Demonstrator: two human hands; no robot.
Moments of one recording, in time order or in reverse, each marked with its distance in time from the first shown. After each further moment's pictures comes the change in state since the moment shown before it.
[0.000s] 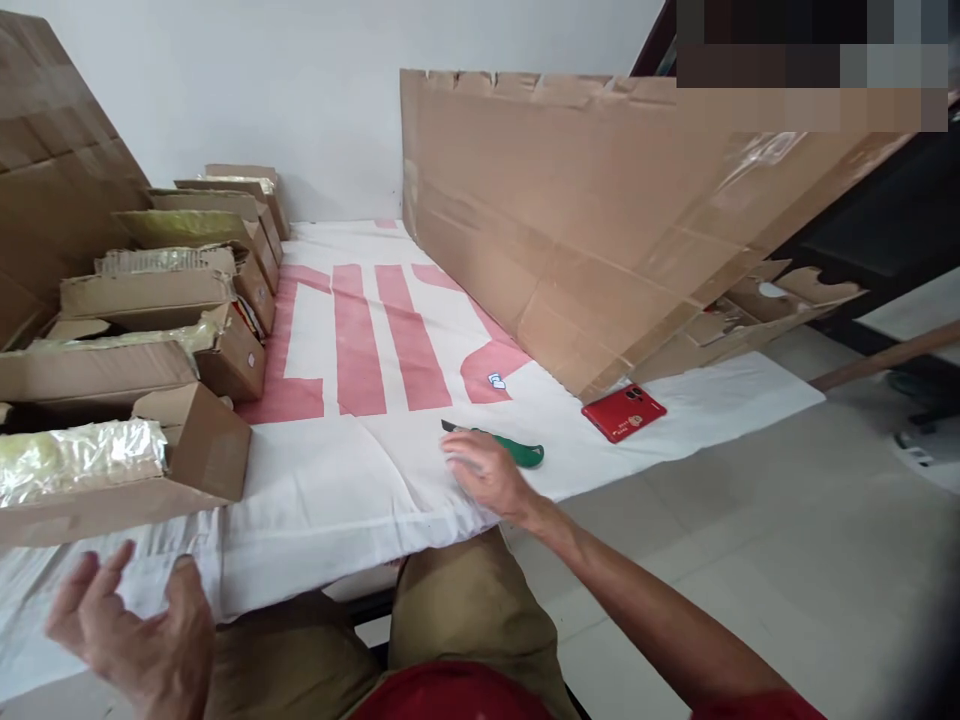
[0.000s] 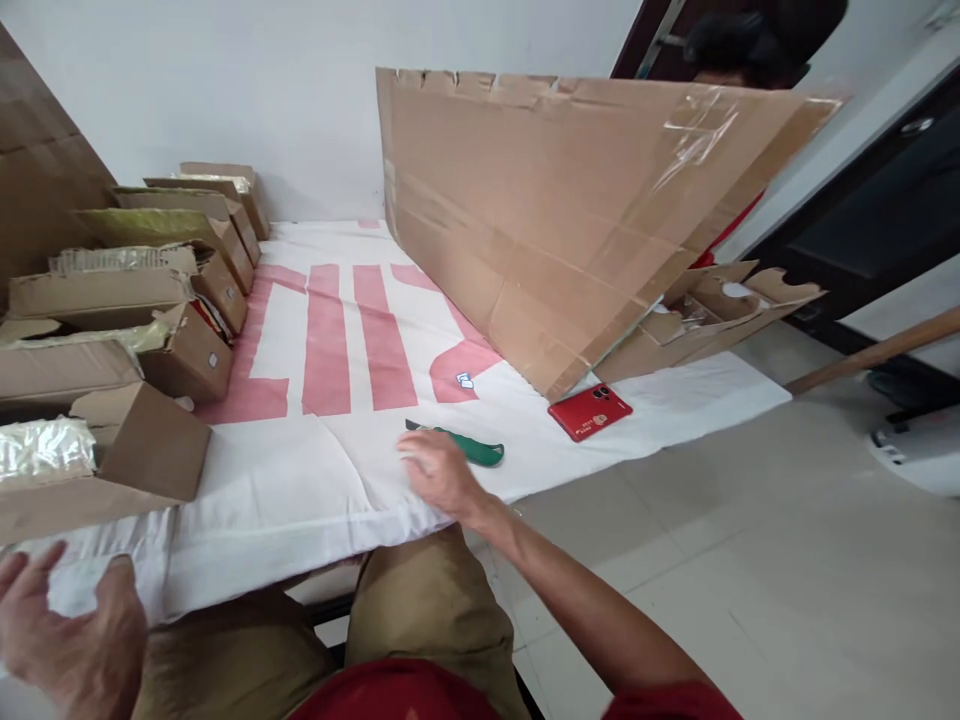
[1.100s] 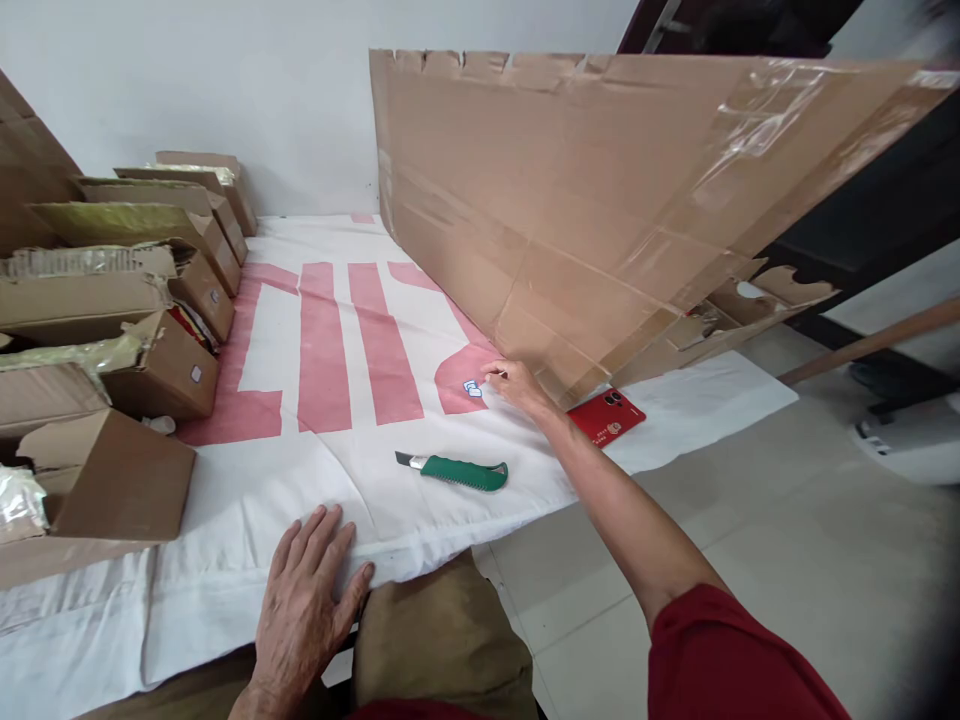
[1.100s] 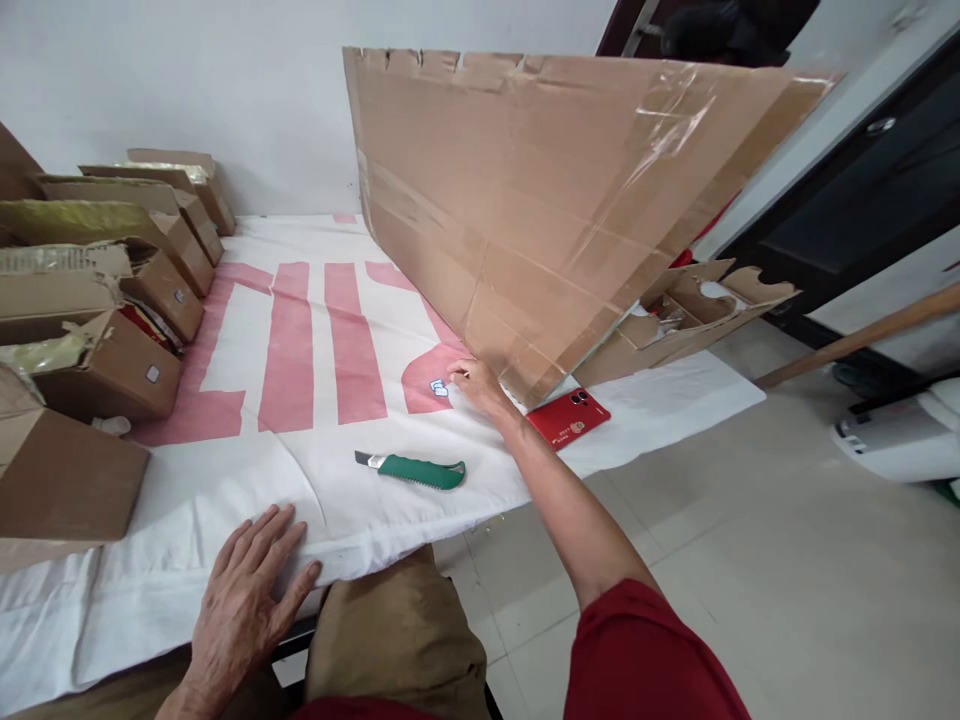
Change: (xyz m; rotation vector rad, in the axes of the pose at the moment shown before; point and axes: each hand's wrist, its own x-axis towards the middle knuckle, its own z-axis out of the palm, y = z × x) left_hand -0.082 0.088 0.075 0.017 -0.579 0.826; right_hand 0.081 0.157 -0.089 -0.088 -0.058 0.553
